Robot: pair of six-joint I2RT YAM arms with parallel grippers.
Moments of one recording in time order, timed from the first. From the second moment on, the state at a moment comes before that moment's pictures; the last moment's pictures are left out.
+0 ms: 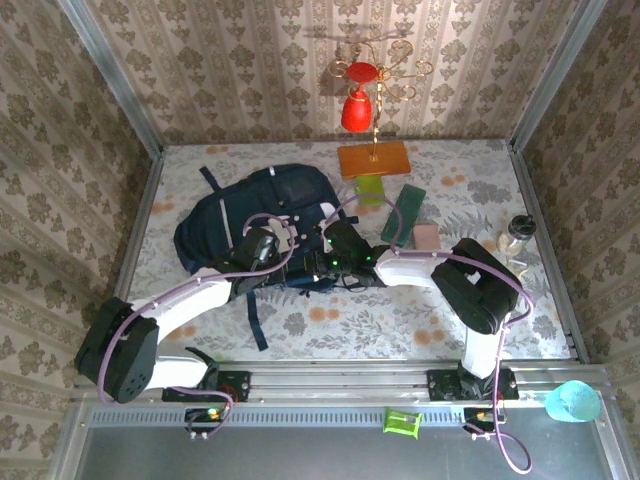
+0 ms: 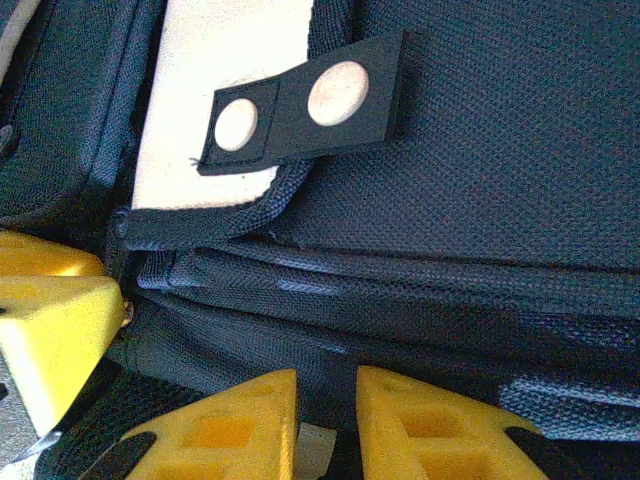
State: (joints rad) left arm -0.62 1.30 0.65 -0.27 -0.10 -0.57; right arm 0.77 1.83 0.99 0.13 -0.14 0.58
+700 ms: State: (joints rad) left arm -0.63 1.41 0.65 -0.09 -0.20 -0.56; right arm 0.77 1.84 0.99 0.13 -0.15 0.58
